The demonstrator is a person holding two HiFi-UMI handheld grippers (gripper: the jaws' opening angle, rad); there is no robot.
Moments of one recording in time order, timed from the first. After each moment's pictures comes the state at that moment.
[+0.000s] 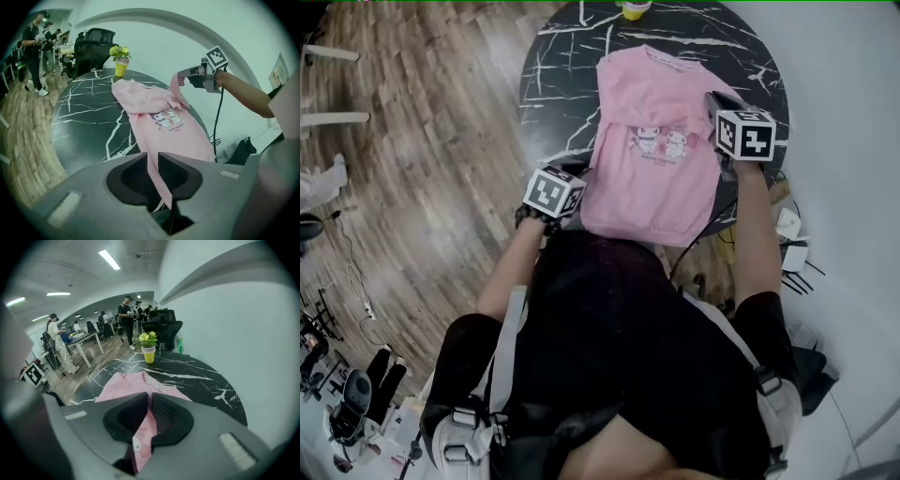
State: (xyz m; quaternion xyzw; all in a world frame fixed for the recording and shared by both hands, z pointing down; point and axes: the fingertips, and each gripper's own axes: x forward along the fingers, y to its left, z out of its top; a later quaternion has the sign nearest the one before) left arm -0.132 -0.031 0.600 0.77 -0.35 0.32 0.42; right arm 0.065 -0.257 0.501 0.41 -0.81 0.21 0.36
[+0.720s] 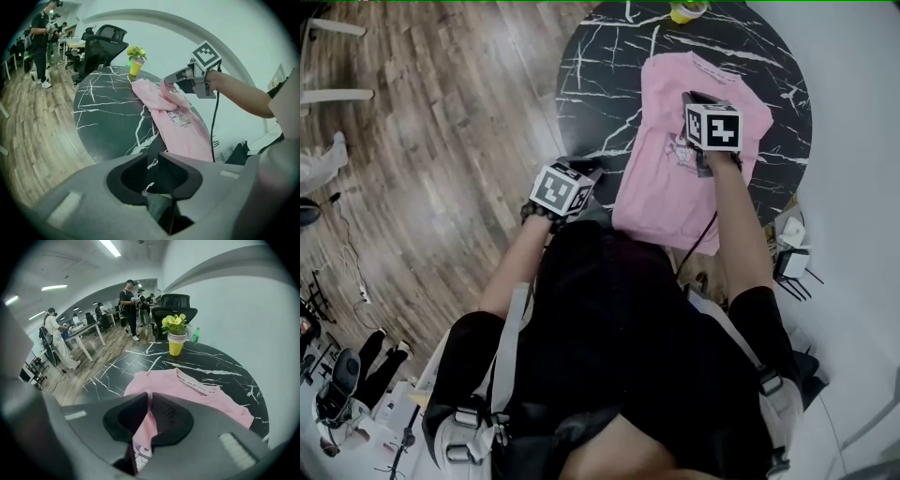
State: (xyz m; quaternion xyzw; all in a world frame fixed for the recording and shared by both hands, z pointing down) left arm -0.204 -0.022 0.613 0.77 -0.34 0.30 0.45; right arm -0.071 -0.243 0.559 0.40 -0.78 0.23 0.42
